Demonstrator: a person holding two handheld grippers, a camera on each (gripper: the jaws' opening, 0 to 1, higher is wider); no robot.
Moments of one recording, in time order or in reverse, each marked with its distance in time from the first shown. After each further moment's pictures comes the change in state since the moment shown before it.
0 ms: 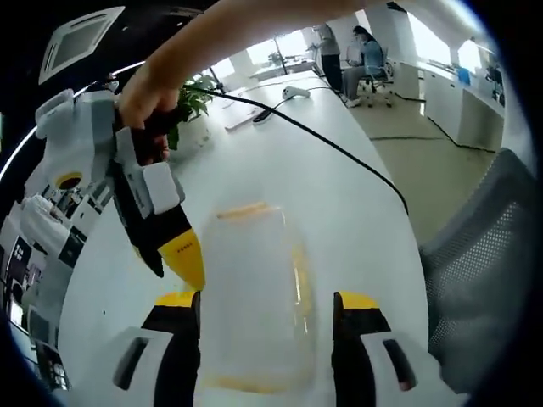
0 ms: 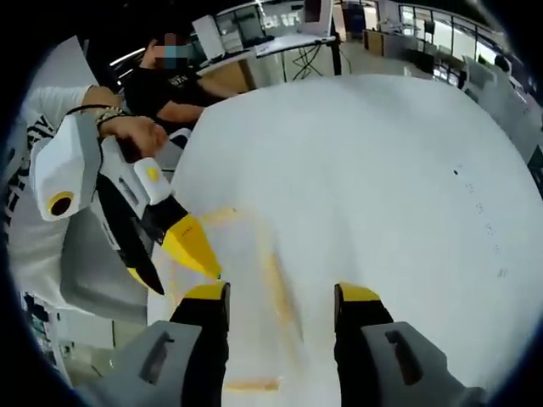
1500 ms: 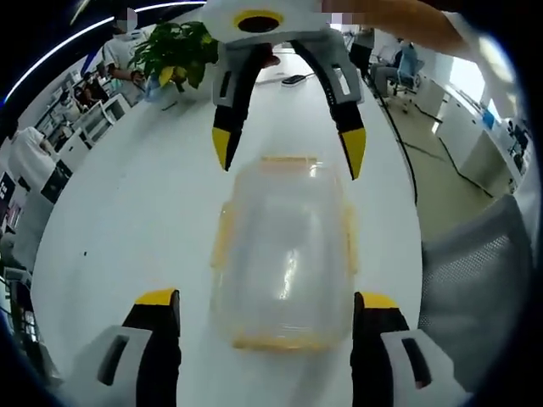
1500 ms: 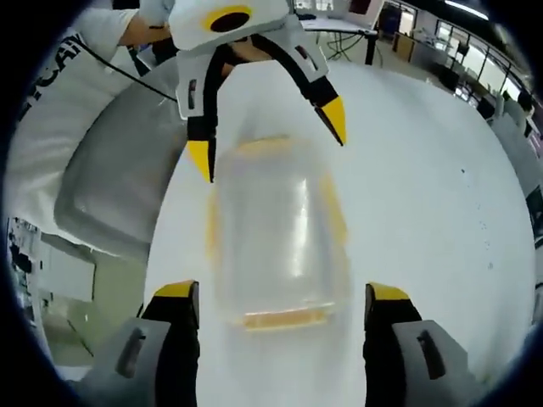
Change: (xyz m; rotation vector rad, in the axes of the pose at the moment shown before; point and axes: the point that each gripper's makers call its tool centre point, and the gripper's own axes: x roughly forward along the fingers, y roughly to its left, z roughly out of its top) left arm 0.003 0.026 -0.042 -0.205 0.201 -0.106; right arm -0.013 0.043 -0.074 -0.193 0.139 -0.037
